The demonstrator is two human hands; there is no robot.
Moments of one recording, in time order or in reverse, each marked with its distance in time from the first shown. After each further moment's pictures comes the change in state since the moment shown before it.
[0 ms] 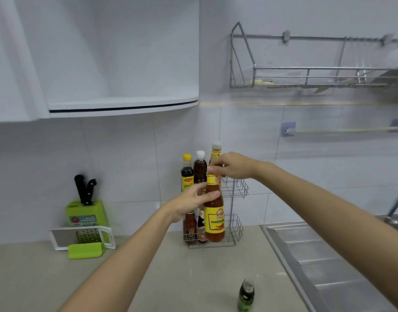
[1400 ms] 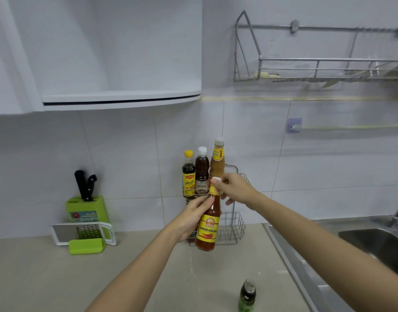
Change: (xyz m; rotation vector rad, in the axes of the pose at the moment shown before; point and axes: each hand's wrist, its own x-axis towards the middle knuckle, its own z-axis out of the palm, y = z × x) left_hand -0.001 -0.056 0.024 -0.348 0.129 -0.082; right_hand -0.021 -0.002 0.073 0.551 0.185 0.390
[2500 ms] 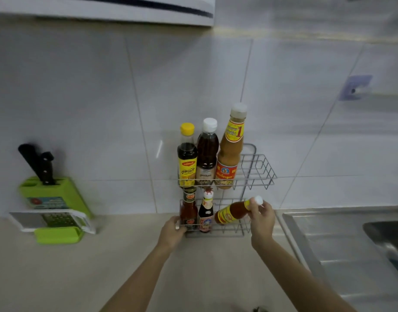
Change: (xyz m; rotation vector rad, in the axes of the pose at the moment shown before) left_hand 0.103 -0.166 -0.096 0.467 0.455 -0.410; right_hand 0.082 0.207 0.105 0.787 0.706 0.486
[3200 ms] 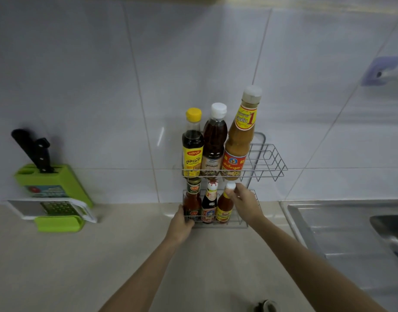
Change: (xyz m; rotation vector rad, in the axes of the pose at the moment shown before) left_hand 0.013 -0.014 0.018 -0.035 -0.043 0.121; right_hand 0.012 -0.002 0.035 -0.735 -0.526 -0.376
